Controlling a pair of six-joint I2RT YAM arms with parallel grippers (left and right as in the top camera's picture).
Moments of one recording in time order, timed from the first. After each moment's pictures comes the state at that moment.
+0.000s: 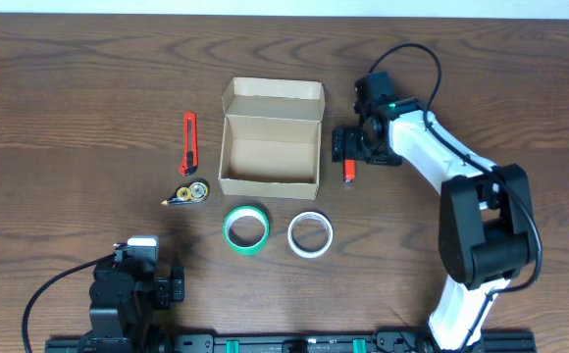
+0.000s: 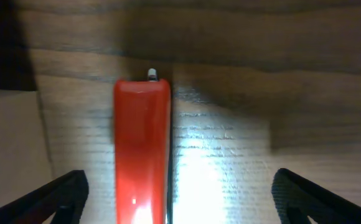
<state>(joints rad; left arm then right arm) -0.04 0.01 0.29 -0.87 0.00 0.14 0.27 1.99 1.34 -0.72 -0.05 0.34</state>
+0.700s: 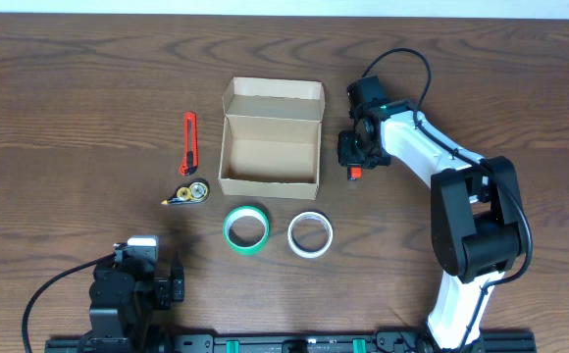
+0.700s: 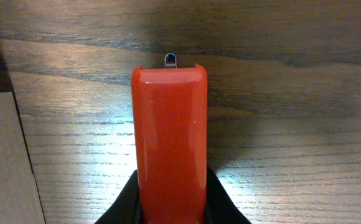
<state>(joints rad) -0.04 0.01 0.29 -0.87 0.00 0.14 0.29 2.03 1.35 -0.71 -0.04 0.36</state>
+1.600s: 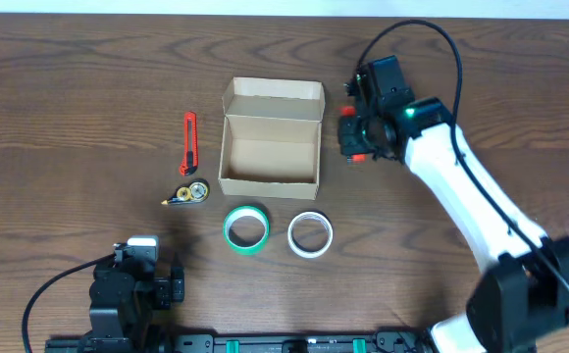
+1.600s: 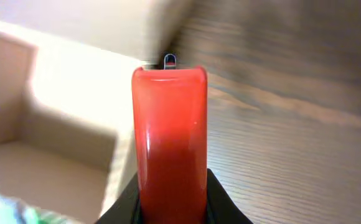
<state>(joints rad) -0.04 0.01 0.29 -0.87 0.00 0.14 0.38 1.67 1.39 -0.83 -0.07 0.21</state>
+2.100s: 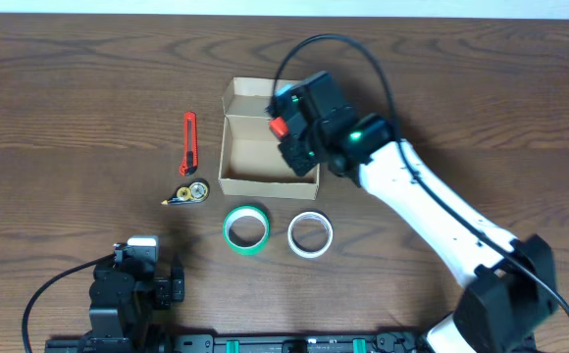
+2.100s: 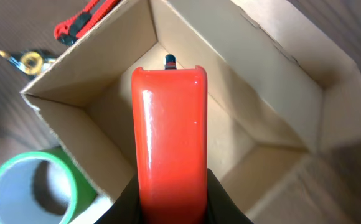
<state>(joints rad) -0.04 0.01 0.29 -0.87 0.00 0.14 0.62 1.73 1.42 -0.68 -0.07 -0.11</state>
